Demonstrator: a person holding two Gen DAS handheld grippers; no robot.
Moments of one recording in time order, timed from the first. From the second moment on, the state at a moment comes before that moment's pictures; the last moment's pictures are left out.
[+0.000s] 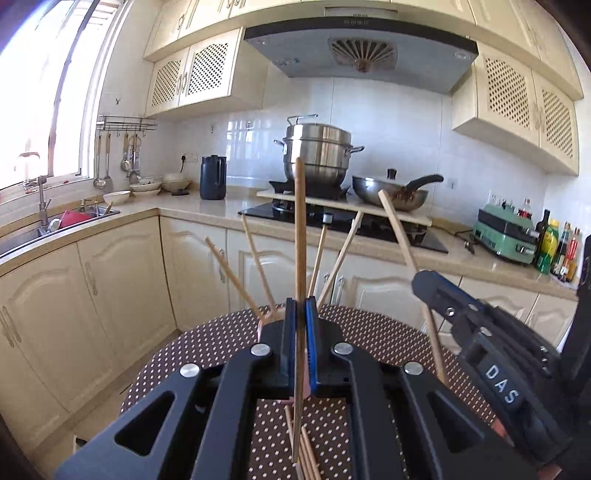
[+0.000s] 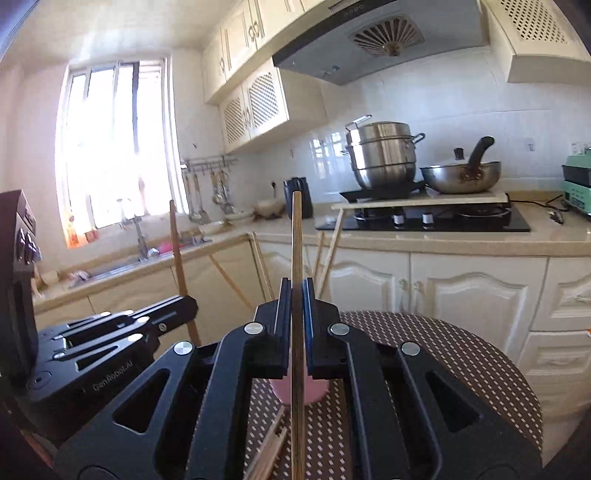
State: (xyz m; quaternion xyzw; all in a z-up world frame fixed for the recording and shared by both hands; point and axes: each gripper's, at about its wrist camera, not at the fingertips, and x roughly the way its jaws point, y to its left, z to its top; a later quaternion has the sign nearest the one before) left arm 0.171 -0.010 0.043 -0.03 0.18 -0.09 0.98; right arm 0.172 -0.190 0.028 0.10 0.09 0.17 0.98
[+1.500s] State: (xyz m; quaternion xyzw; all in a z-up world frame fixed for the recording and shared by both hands) left arm 0.290 0.015 0.071 -0.05 0.14 -0.08 0.98; right arm 0.323 -0.143 0.035 0.11 0.04 0.25 0.96
